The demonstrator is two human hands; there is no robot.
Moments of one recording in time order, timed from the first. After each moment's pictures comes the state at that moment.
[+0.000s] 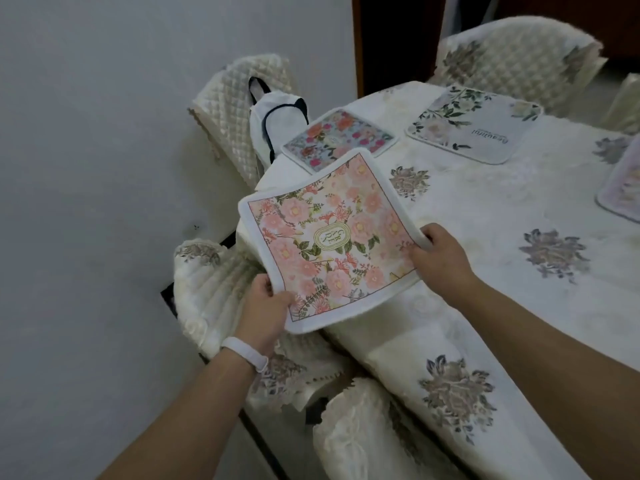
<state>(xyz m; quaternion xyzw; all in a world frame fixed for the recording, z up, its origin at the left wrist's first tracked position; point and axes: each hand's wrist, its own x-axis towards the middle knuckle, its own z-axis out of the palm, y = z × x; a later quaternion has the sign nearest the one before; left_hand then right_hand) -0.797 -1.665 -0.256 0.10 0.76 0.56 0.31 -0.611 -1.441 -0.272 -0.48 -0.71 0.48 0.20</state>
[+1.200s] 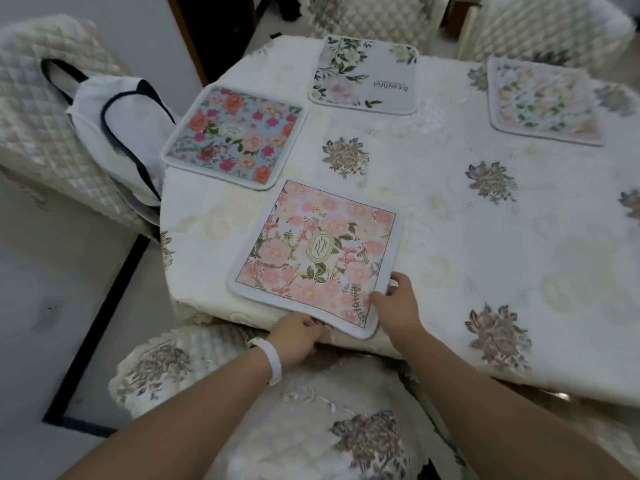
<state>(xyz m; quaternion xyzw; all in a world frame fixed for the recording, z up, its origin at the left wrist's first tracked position) -0.934 -1.594 -0.360 0.41 0.70 0.09 0.58 -0.735 -1.548 -0.369 -0.74 -0.34 0.52 0.28</state>
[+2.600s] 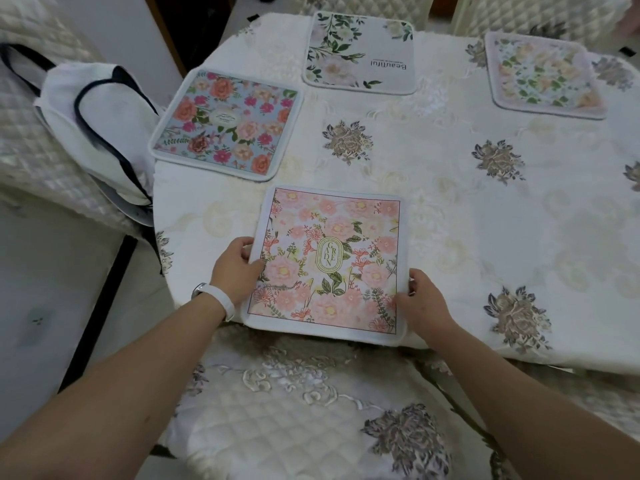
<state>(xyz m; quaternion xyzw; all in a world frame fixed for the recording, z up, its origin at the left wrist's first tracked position) -1.057 -1.509 -0.380 0.48 0.74 0.23 0.41 -0.724 -1.557 -0.376 -0.76 -0.44 0.45 0.17</state>
